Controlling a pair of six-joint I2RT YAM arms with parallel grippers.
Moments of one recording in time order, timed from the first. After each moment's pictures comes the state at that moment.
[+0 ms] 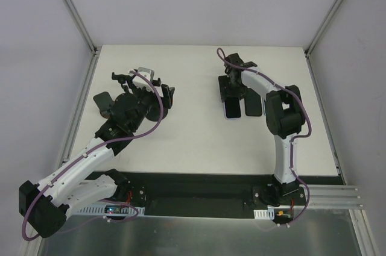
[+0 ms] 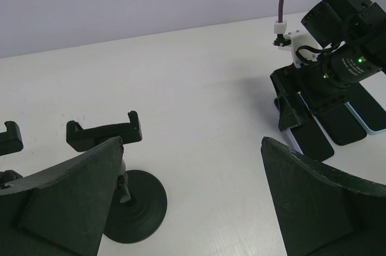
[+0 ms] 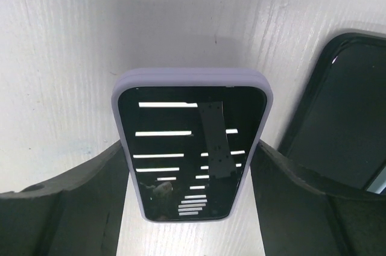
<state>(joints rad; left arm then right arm) -0.61 0.90 0.73 0.11 -0.24 -0.10 0.39 2.12 1.68 -0.79 0.09 0.21</state>
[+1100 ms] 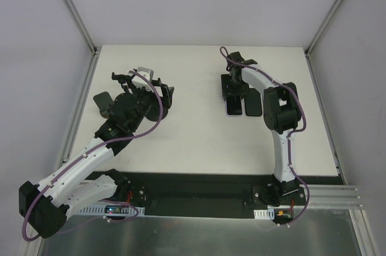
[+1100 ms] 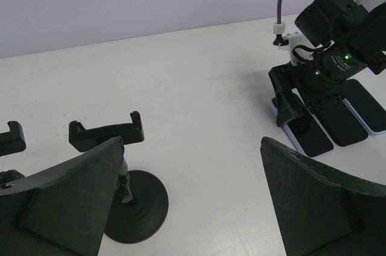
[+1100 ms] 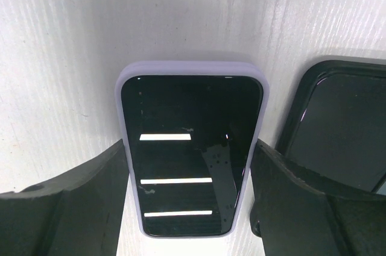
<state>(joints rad) -0.61 0.89 0.73 0.11 -0.24 -0.10 0.36 2.23 1.78 -0.83 0.10 0.25</state>
